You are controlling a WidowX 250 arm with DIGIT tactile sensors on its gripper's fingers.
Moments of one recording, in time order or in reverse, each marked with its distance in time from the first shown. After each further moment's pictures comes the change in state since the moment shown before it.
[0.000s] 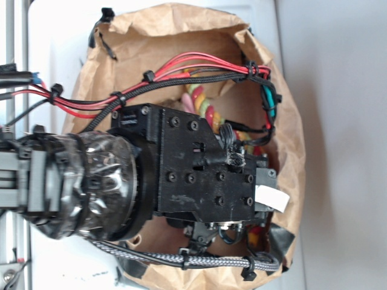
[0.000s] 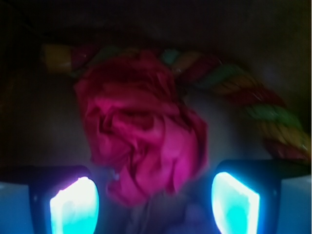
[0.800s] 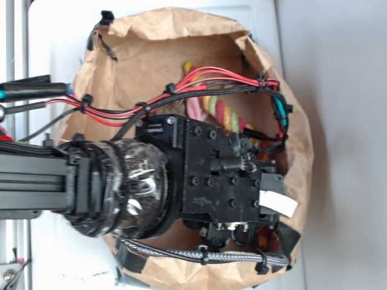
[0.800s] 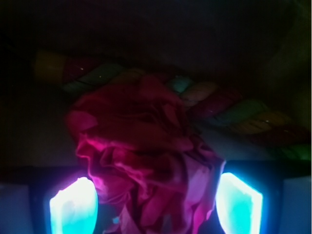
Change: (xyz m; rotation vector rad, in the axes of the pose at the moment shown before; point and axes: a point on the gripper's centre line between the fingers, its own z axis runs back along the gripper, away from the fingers) arm 0.011 0.016 -0.015 0.037 -0.057 -0.007
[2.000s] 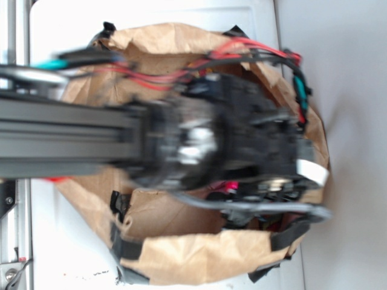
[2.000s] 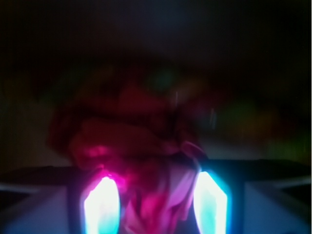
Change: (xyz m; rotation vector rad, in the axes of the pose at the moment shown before) arm -0.013 0.009 0.029 -0.019 0.063 0.075
